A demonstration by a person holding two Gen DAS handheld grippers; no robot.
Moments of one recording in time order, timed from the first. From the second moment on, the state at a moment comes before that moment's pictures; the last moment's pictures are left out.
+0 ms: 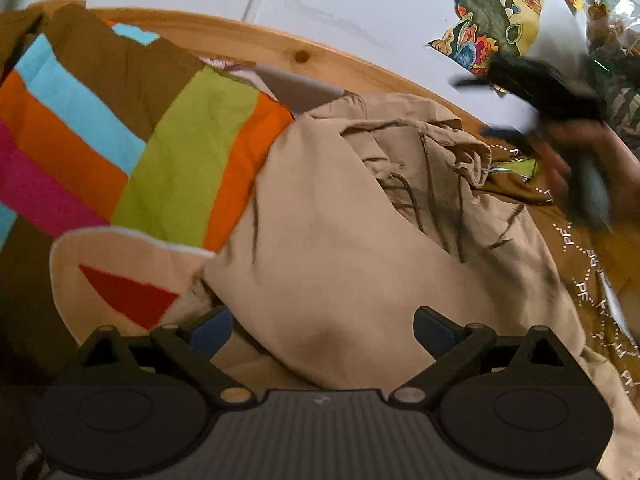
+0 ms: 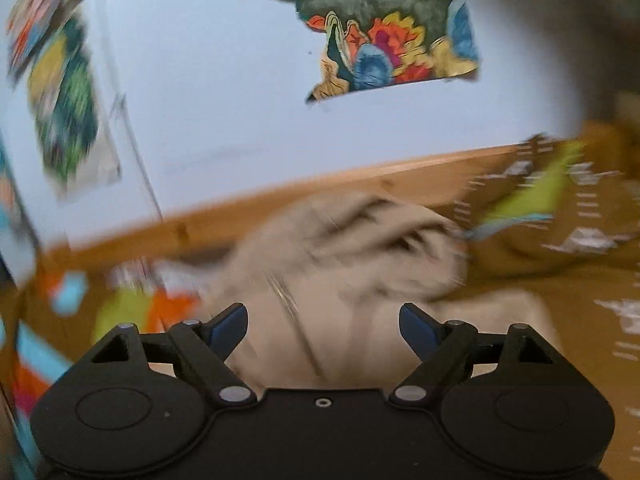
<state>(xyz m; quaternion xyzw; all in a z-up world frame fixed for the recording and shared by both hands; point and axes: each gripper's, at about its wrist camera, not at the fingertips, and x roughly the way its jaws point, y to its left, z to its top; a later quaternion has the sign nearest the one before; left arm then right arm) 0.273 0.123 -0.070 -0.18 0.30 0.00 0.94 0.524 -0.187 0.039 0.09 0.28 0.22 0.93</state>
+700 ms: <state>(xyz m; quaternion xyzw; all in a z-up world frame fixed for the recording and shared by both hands) 0.285 0.133 -0.084 -0.19 0.32 0.02 0.93 0.673 -0.113 0.010 0.32 0.30 0.07 0.89</state>
